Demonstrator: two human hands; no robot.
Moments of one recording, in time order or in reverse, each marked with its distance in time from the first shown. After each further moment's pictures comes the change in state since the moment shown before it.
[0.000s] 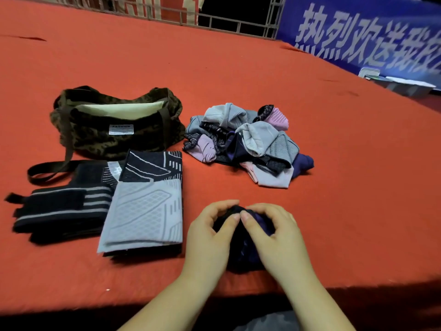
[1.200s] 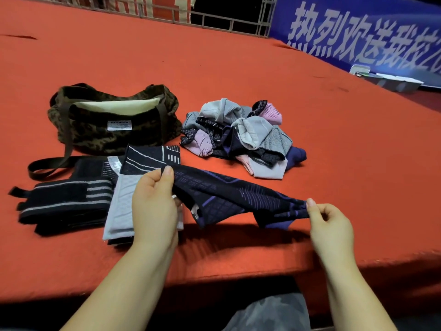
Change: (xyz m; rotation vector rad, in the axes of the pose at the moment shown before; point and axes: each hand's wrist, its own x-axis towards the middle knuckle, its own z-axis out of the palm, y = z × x) left_hand 0.028 0.028 -0.048 -0.403 0.358 -0.132; right_hand 0.007 0.059 -0.055 -0.049 0.312 0.321
